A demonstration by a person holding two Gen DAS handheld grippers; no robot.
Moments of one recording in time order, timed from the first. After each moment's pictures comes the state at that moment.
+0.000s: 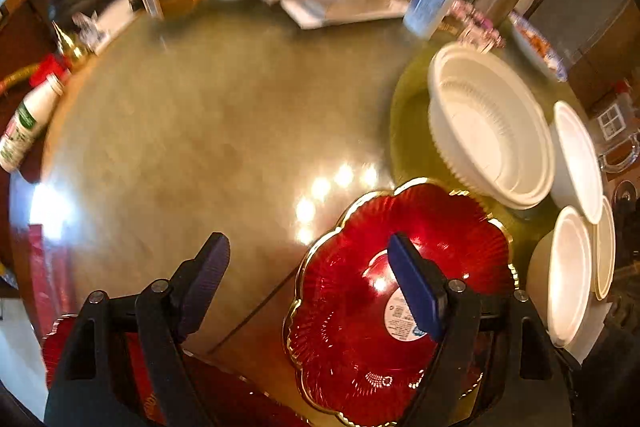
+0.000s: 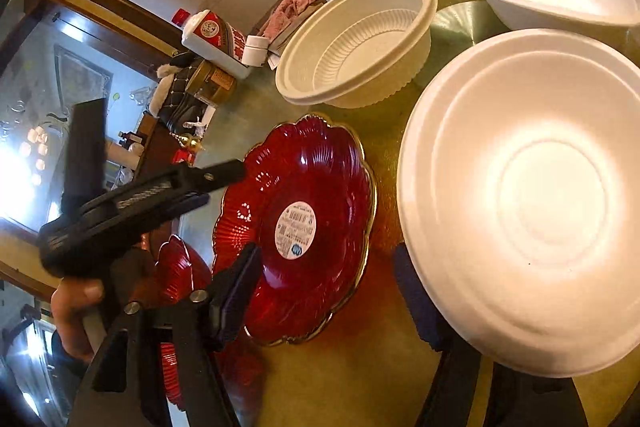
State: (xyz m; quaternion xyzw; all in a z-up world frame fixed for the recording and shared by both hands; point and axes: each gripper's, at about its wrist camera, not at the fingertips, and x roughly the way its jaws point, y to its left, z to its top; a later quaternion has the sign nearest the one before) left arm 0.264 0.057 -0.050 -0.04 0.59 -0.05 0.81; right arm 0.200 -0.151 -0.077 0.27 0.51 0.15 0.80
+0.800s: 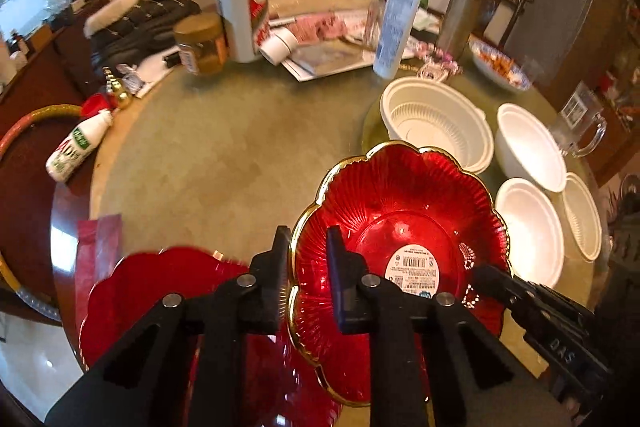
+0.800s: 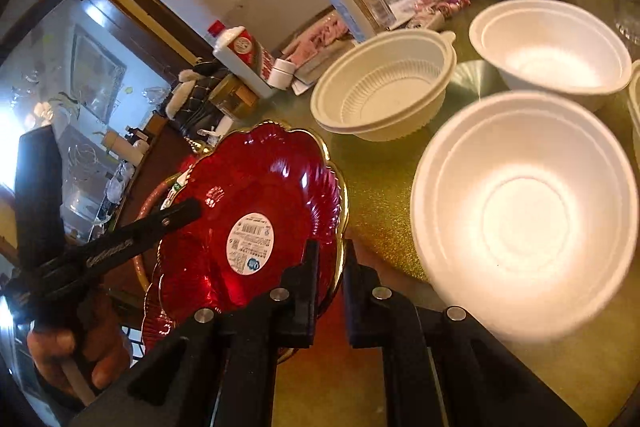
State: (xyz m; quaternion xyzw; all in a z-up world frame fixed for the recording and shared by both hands) left arm 0.179 0.063 0.019 -0.01 0.47 -0.05 0.88; right arm 0.171 -0.148 -0.041 0.22 0.45 0.16 0.85
